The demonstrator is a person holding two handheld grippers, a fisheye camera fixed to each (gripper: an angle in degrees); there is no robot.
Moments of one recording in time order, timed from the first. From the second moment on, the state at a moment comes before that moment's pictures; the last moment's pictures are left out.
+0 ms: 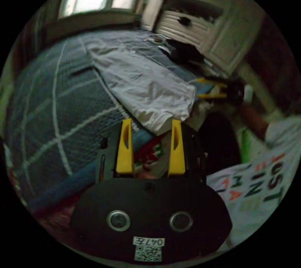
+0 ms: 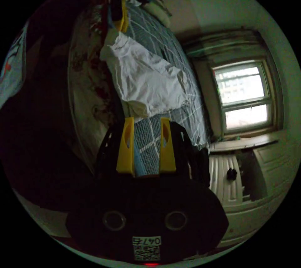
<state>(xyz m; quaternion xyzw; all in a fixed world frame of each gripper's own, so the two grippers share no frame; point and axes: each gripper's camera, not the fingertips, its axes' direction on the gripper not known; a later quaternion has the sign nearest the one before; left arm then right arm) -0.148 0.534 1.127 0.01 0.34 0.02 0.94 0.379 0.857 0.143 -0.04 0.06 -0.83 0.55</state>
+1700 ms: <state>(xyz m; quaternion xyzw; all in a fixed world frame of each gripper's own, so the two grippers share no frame) 0.089 0.553 0.950 0.10 0.15 0.48 0.86 0.339 0.794 0.024 -0.13 -0.19 -0.77 0.60</state>
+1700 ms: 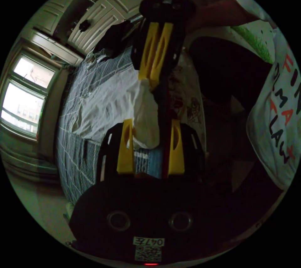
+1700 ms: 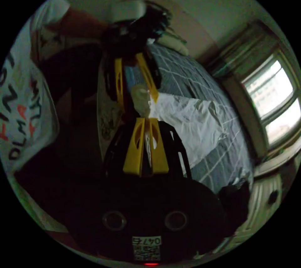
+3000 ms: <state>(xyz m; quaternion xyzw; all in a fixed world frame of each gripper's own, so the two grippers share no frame) -0.071 0.435 0.987 0.06 0.21 0.38 0.90 0.405 0.801 0.011 -0.02 -0.01 -0.85 0.52</state>
